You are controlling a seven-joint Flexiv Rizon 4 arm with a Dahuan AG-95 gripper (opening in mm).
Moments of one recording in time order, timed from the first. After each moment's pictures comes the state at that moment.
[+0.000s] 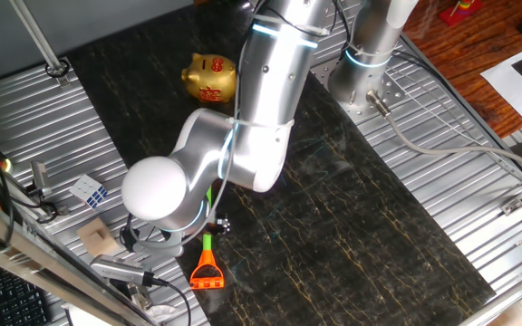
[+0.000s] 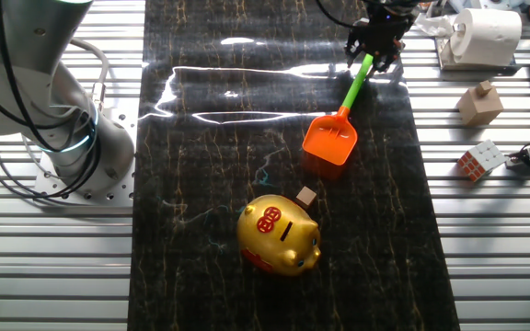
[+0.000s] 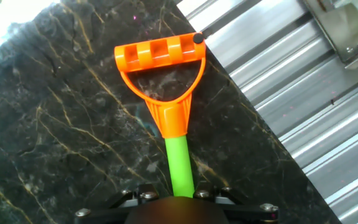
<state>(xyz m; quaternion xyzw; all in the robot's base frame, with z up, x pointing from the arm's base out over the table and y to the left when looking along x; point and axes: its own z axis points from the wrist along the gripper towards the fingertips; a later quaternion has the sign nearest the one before) 0.570 0.210 0.015 0.49 -0.87 0.00 0.10</state>
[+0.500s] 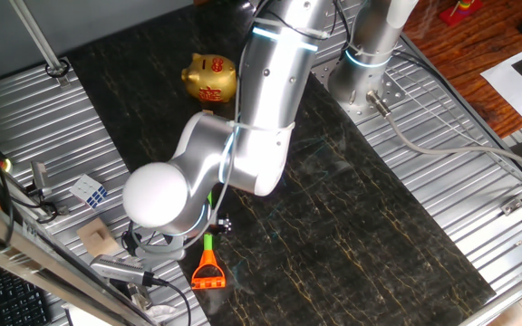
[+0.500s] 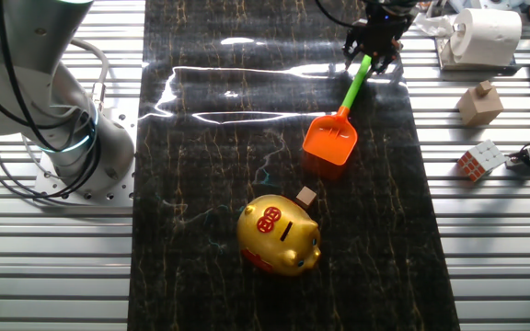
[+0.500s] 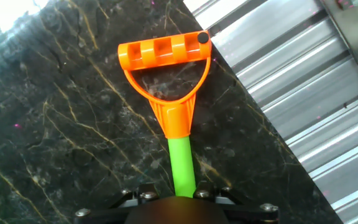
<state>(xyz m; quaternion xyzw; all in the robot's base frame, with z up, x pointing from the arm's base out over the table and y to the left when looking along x) 0.569 0.210 0.013 0.49 -0.86 0.01 0.12</state>
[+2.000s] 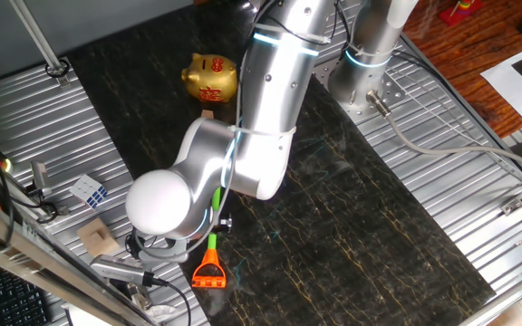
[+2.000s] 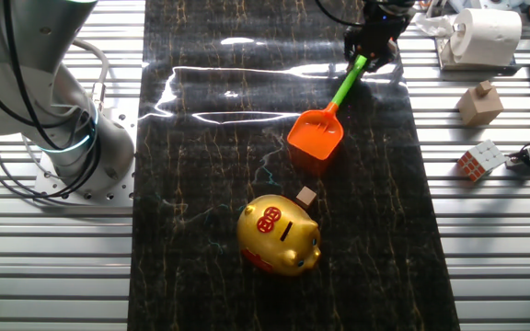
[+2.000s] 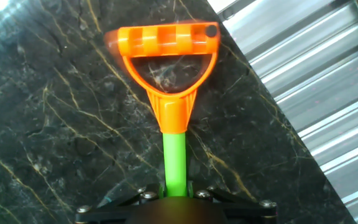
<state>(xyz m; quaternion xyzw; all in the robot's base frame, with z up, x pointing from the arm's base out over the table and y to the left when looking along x) 0.563 0.207 0.013 0.49 -0.86 0.02 0.13</state>
